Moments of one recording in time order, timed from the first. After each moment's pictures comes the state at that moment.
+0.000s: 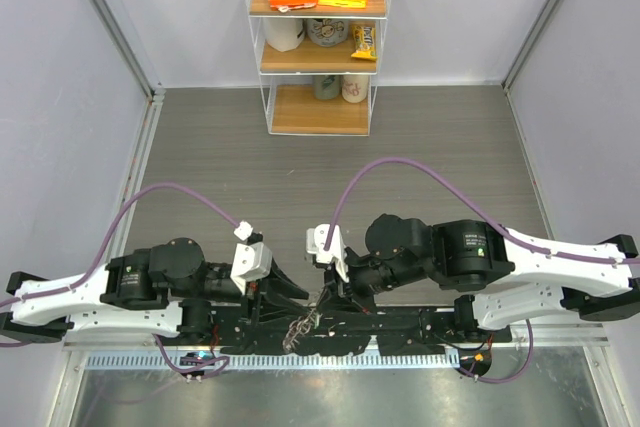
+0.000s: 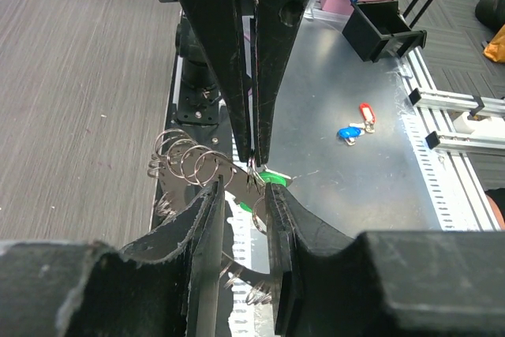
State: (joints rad) left arm -1.49 0.59 0.88 -0.42 0.16 -0.21; right arm 1.50 1.12 1.37 -0.75 -0.20 0.16
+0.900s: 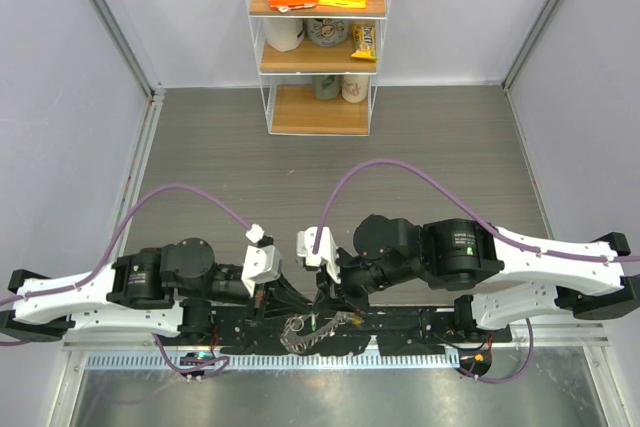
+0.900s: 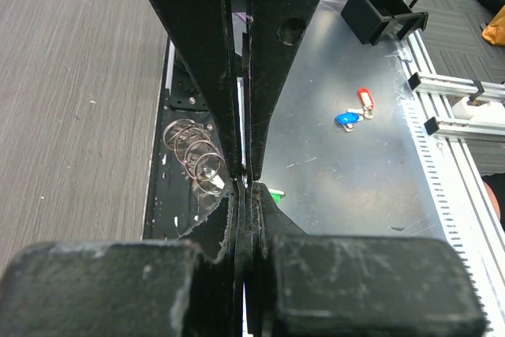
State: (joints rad) left arm -1.49 0.63 0.89 -0.44 0.18 -0.21; right arm 1.50 1.17 1.40 -0.77 -0.19 0.13
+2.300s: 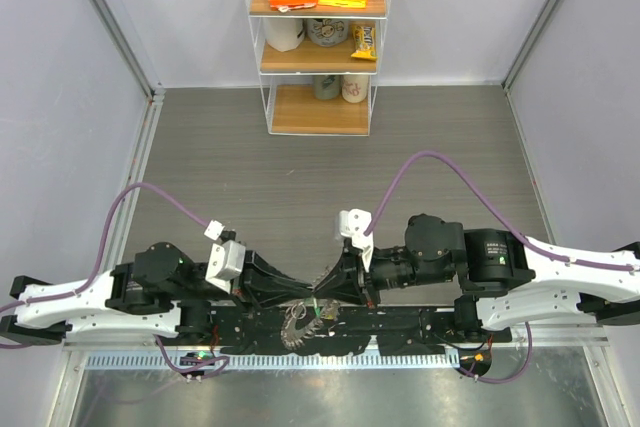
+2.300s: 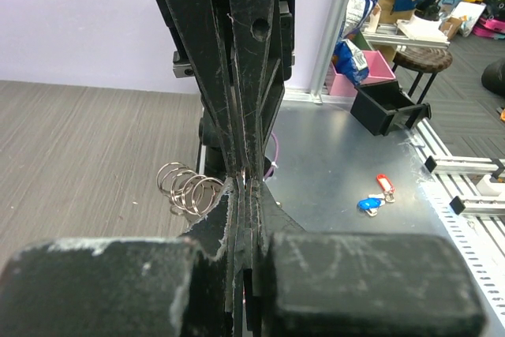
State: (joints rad) left arm -1.49 0.51 0.76 -0.11 0.11 -0.13; right arm 1.50 0.97 1.20 -0.47 -0.10 0.21
